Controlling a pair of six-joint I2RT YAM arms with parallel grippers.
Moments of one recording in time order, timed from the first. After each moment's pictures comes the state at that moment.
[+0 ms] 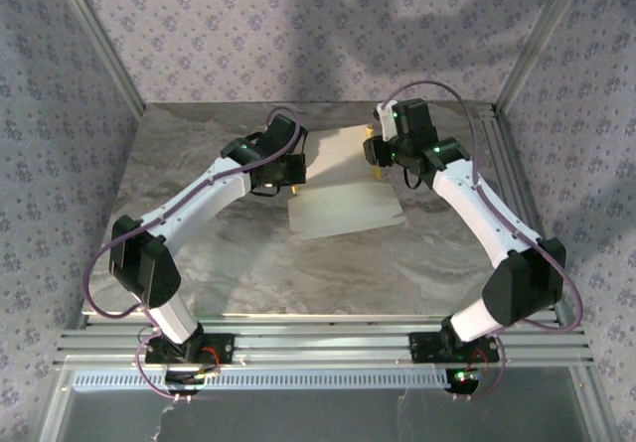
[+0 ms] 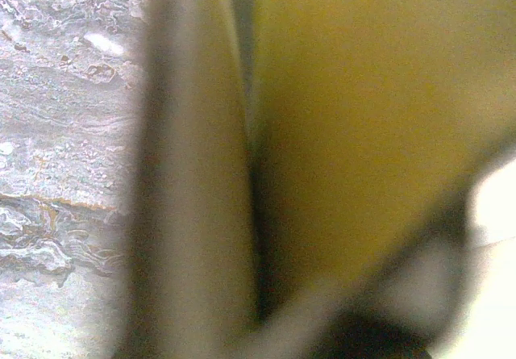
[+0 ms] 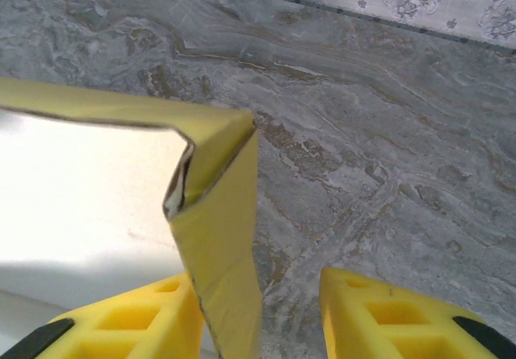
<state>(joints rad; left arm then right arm) -0.67 1.67 1.56 -0.85 -0.14 -0.59 0.40 1.51 1.42 -0.61 0.00 0.04</state>
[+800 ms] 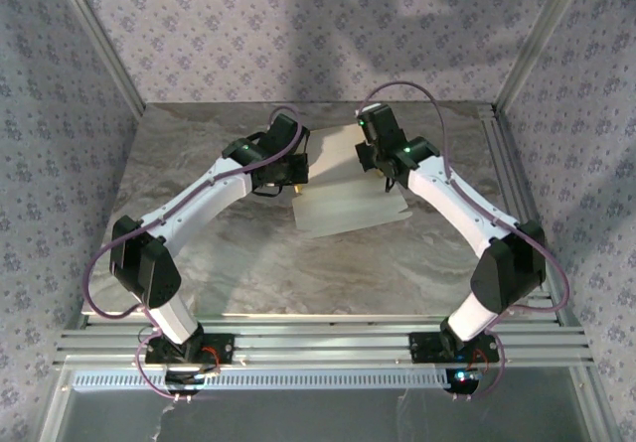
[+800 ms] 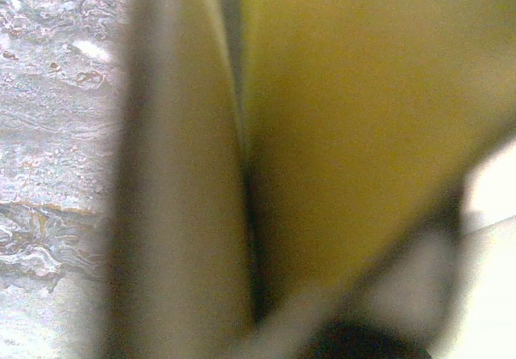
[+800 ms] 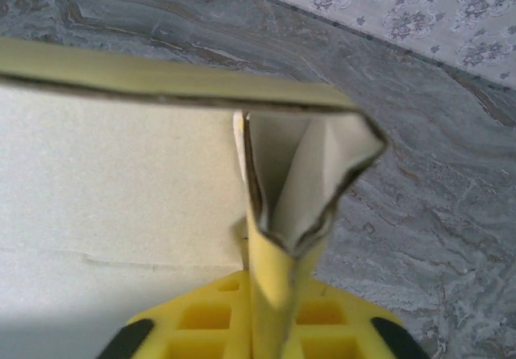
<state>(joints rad) -0.68 1.67 1.57 -0.85 -0.14 -0.59 0.52 1.61 1.48 -0.66 0.36 0.04</state>
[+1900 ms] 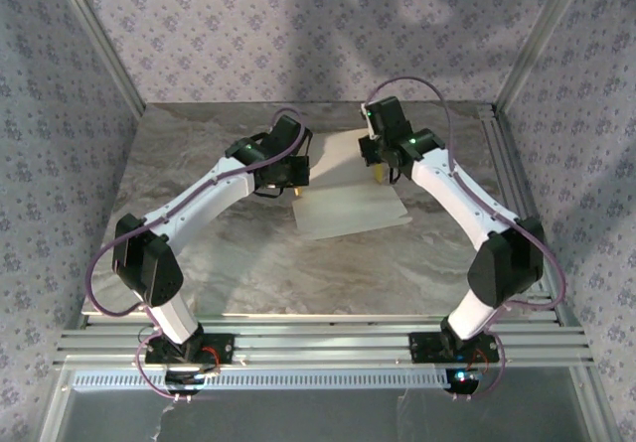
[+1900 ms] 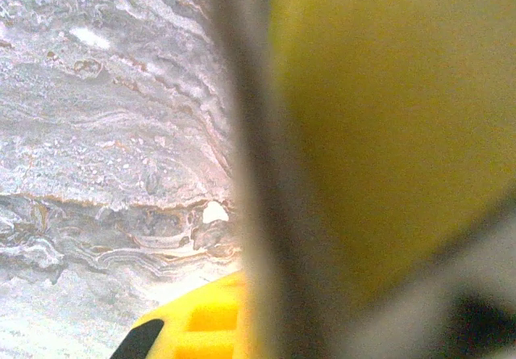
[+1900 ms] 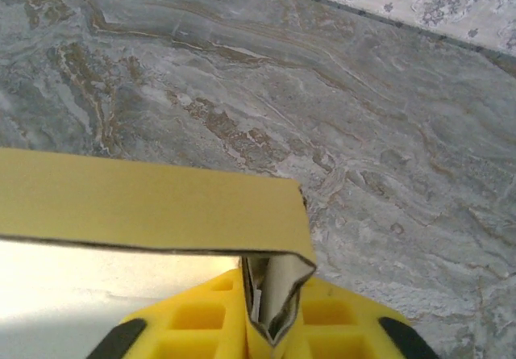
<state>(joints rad) -0.69 1.69 1.58 -0.88 -0.14 -0.58 0.48 1.65 1.54 -0.69 0.26 0.07</state>
